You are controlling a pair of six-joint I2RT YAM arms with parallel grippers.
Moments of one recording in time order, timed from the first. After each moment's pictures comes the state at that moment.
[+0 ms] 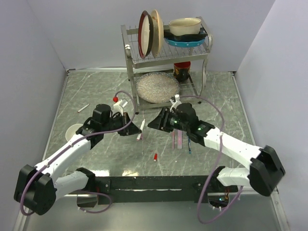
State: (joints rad) left arm -0.45 1.07 0.67 -0.11 0.63 -0.61; right arm 0.72 1.21 0.78 0.01 -0.27 0.92
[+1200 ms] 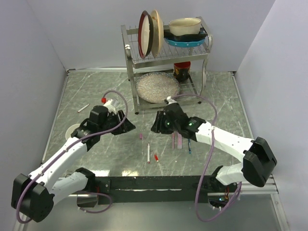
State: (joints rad) left arm -0.45 0.98 0.69 -0.29 0.29 -0.68; right arm 0.81 1.35 0.94 -0.30 -0.01 0.78
